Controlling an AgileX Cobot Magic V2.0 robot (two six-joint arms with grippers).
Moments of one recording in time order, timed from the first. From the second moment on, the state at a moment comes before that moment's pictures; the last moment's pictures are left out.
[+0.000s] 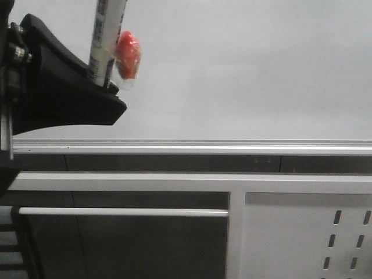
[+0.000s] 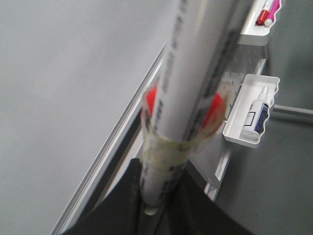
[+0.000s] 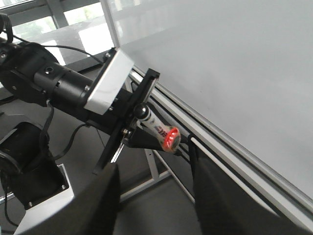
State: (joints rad) left arm -0.89 1.09 -0.55 0.19 0.05 0.29; right arm 0.06 0.59 -0.67 1.21 0.98 -1.13
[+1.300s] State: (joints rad) left arm -0.91 1.02 -0.66 0.19 0.31 0.29; right arm 0.84 1.03 -0.79 1.12 0.21 -1.16
